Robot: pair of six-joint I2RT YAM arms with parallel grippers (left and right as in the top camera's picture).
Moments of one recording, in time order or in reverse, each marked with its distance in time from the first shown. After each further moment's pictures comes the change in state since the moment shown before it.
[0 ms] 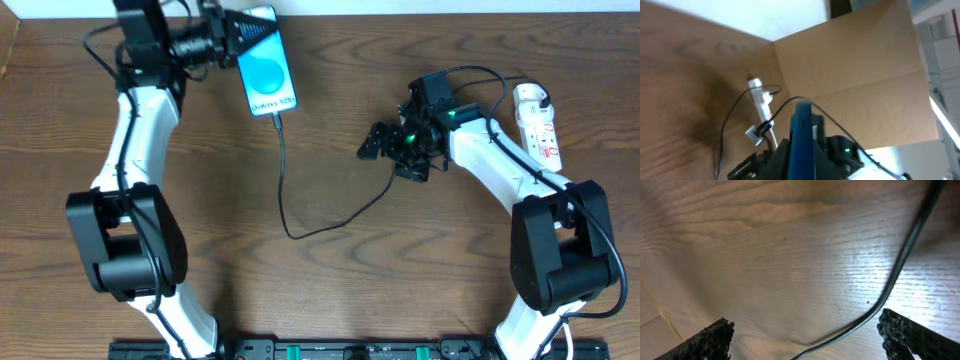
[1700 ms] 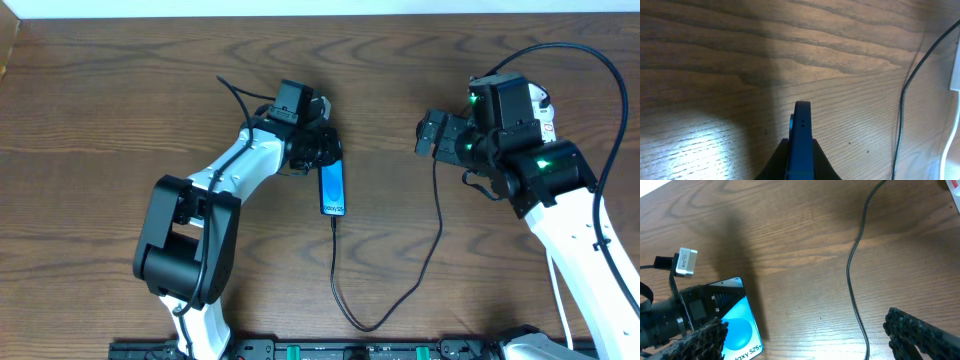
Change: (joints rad) left arm -0.446 0.006 -0.296 -0.546 -0.885 0.469; right arm -0.003 -0.557 -0.022 -0.187 0.517 -0.092
